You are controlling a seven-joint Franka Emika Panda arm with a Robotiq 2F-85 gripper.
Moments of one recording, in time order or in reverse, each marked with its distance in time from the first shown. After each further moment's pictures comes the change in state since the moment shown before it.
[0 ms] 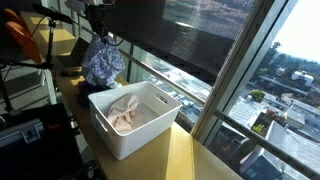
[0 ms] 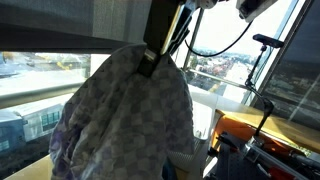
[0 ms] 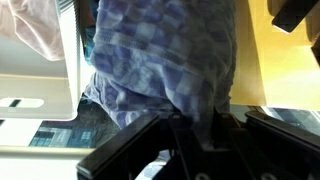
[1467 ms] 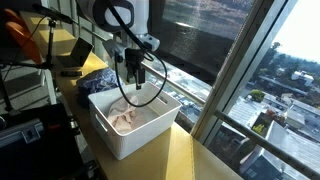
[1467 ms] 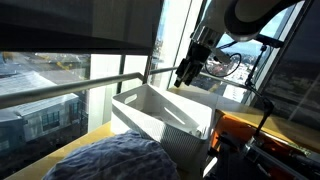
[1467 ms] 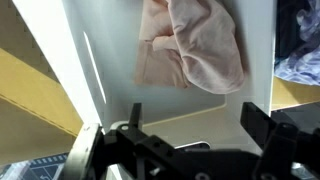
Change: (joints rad) arm -0.266 0.027 -0.265 -0.196 0.087 0.103 -0.224
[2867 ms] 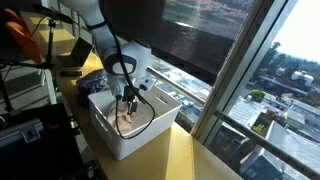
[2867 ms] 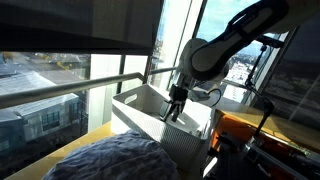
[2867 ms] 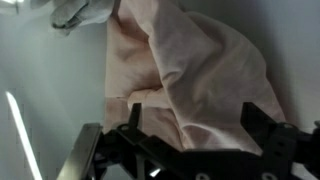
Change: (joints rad) arm -0.009 0.386 0.046 0.113 0.173 0.107 -0.086
